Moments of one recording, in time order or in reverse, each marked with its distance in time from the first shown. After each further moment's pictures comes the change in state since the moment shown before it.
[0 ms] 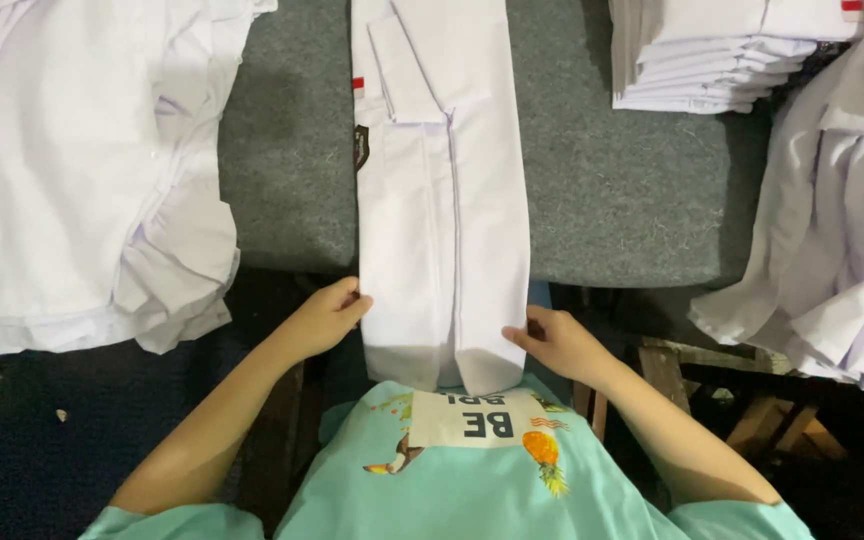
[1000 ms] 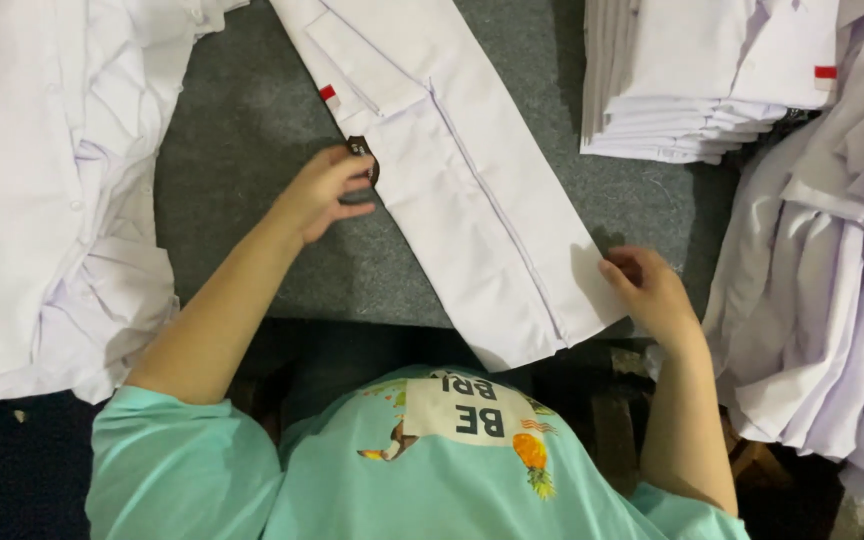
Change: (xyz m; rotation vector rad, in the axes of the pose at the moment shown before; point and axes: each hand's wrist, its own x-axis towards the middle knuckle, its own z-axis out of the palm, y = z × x) left_hand 0.153 0.166 -0.049 -0.743 0.088 0.043; right_hand 0.037 0.032 -0.182 -0.093 0.487 0.060
